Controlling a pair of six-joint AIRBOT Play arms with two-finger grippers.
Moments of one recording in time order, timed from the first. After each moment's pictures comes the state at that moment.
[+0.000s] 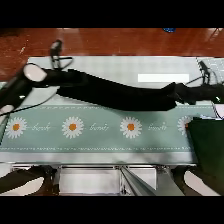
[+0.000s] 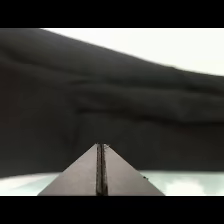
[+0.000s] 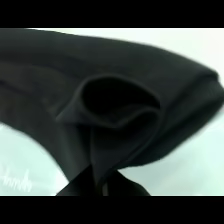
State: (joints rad) left arm -0.29 -1.32 1.10 0.95 -0.74 -1.42; right arm -0.23 -1.06 0.88 -0.88 1.13 1.37
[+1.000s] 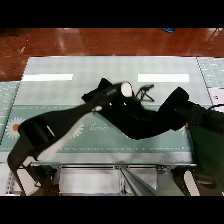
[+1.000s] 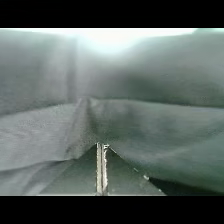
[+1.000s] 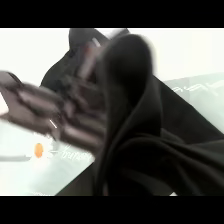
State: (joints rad) left arm -0.81 -1.93 1.71 0.73 -1.13 -1.53; right arm -0.23 -0.44 0.71 -0.80 1.27 1.54
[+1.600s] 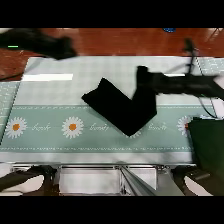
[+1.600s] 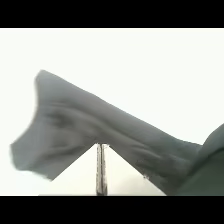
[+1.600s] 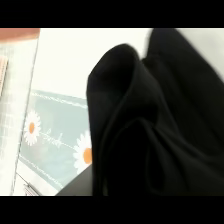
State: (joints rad) left arm -0.12 -1.31 1.62 1.04 -1.26 -1.49; right arm 0.22 -1.06 1.05 -0.67 0.97 1.46
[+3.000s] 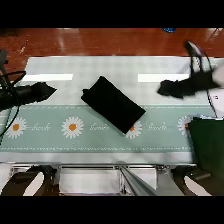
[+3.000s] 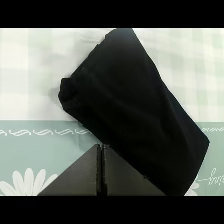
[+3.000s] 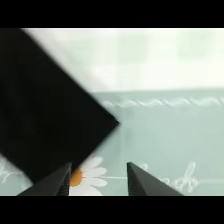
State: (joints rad) left arm 0.06 -0.77 0.83 0.95 -0.97 -1.45; right arm 0.19 -0.93 0.96 -1.38 1.13 1.93
